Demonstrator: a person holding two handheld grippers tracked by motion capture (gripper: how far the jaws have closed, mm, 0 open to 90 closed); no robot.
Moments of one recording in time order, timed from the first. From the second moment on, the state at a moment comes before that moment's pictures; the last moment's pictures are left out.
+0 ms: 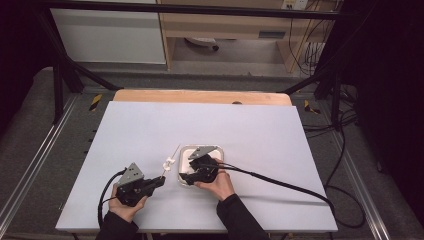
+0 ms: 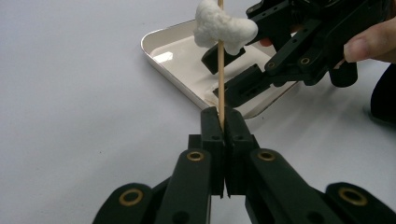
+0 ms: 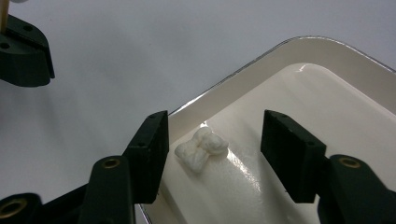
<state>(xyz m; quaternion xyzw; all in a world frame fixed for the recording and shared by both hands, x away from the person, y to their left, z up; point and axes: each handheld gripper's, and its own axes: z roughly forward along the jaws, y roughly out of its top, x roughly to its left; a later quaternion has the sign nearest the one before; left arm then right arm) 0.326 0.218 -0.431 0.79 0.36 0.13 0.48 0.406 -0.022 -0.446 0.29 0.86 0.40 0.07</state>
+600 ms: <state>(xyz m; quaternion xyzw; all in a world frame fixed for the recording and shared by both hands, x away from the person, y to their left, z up) 0.326 0.217 -0.431 0.79 0.36 0.13 0.48 0.403 -0.020 -0.451 0.27 0.87 0.40 0.08</state>
